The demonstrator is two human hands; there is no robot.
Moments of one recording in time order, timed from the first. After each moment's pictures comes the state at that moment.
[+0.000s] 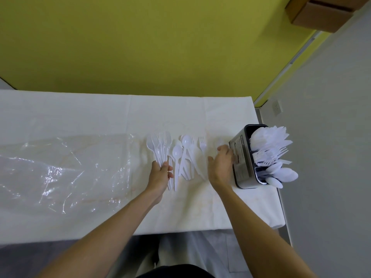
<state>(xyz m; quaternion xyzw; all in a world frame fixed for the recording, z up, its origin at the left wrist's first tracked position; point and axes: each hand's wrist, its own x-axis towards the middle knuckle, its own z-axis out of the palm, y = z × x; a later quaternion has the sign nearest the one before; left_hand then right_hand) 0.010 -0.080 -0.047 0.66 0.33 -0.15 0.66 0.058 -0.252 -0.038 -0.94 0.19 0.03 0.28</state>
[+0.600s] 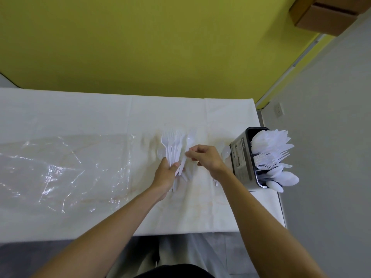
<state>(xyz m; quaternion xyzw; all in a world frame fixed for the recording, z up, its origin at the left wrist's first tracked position) 0.020 -0.092 -0.029 0.70 0.28 -0.18 0.63 0.083 -0.235 -0.006 -0.76 0.11 0.28 0.58</state>
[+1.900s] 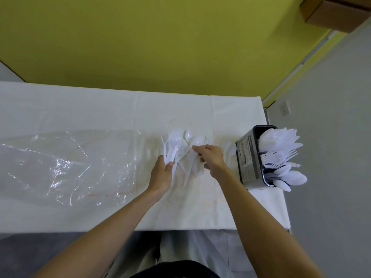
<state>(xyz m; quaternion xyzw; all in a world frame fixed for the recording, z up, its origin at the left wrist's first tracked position) 0.003 -0.069 -0.029 0.79 0.27 -0.16 0.53 0.081 -0.221 -0.017 -0.74 0.26 0.24 0.57</state>
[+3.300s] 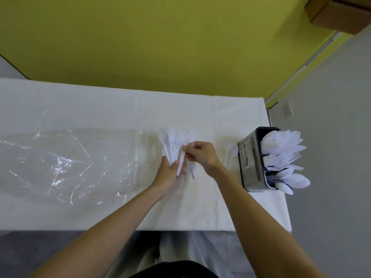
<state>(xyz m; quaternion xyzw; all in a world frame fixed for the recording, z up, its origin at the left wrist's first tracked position) 0.010 -0.076 -0.031 0.69 0.29 -0.18 0.64 0.084 -0.203 -0.021 -0.72 0.13 0.27 0.63</state>
